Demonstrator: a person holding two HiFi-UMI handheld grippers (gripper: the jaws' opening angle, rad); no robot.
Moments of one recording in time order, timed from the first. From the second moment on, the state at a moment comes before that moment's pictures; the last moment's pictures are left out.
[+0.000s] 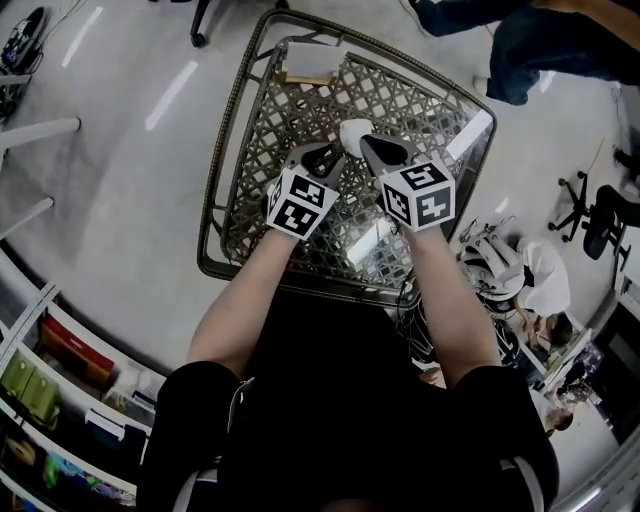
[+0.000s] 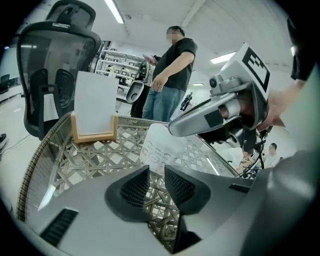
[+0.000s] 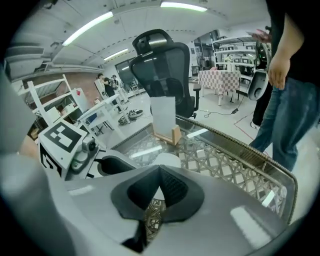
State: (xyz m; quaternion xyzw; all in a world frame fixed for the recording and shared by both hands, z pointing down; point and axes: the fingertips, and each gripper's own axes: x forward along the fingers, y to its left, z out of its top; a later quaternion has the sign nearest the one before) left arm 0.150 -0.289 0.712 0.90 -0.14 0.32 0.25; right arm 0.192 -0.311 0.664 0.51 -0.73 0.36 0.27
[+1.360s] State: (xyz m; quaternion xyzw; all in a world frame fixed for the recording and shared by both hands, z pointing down) left arm 0.086 -0.278 0.610 0.91 -0.17 0.30 0.22; right arm 0.214 -0.290 0.631 0.59 -0.67 0.44 0.08
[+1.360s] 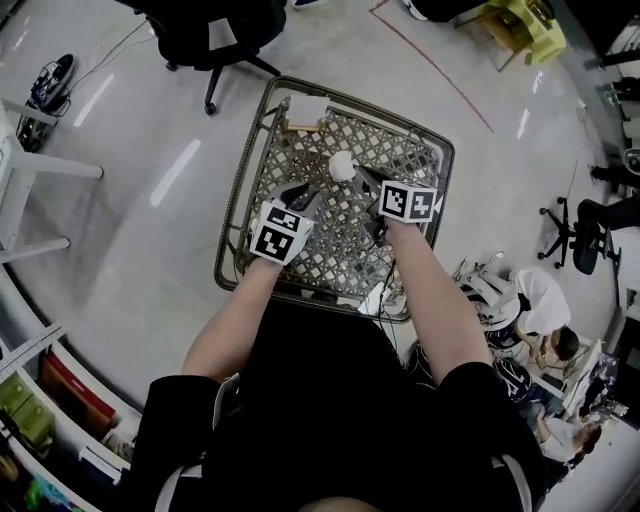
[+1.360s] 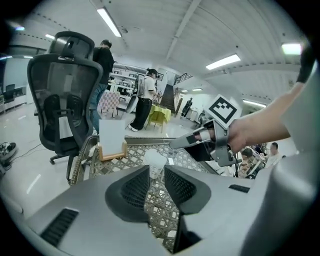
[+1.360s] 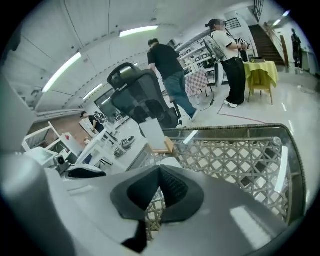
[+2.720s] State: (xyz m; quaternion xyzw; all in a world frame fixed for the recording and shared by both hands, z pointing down) left arm 0.047 -0.181 0.422 0.92 -0.25 0.25 0.16; right arm 0.233 -0.134 0.372 0.59 -0.78 0.20 -0.10
